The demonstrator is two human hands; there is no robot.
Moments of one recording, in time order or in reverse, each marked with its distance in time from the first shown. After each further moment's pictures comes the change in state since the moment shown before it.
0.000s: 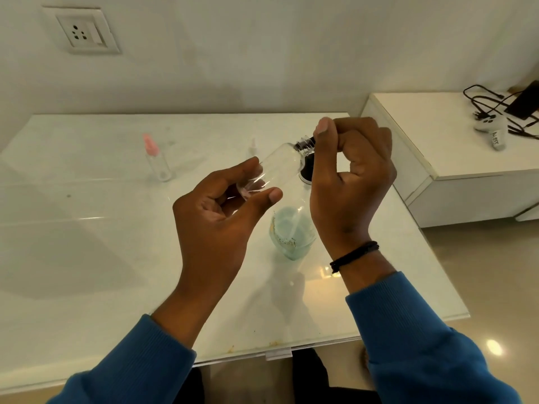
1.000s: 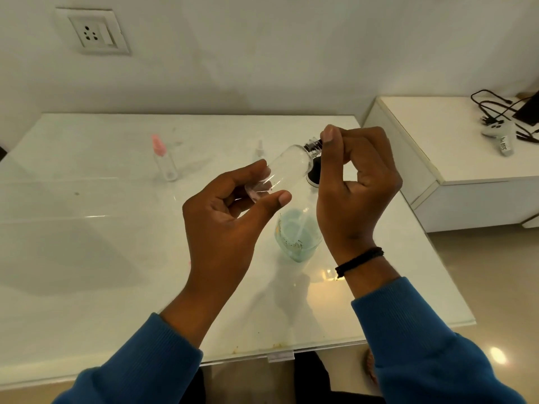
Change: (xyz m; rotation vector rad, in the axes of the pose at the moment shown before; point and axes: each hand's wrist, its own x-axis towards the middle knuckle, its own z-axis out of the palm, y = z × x) left_hand 0.000 -0.004 -0.001 0.058 0.023 -0.001; right_hand -0.006 0.003 0.000 0.025 -0.021 -0.009
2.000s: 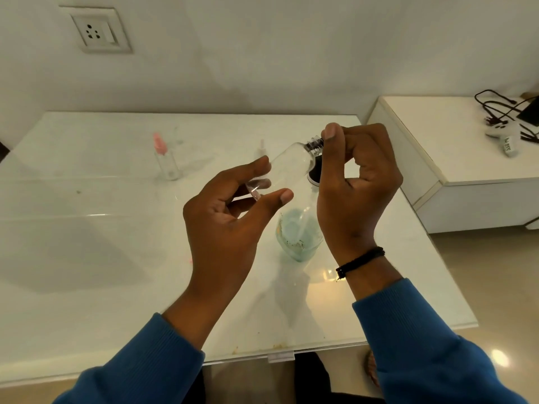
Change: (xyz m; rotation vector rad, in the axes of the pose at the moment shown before) left_hand 0.000 -0.001 -0.001 0.052 0.008 0.074; right_hand 0.001 -0.002 0.002 0.031 -0.014 0.039
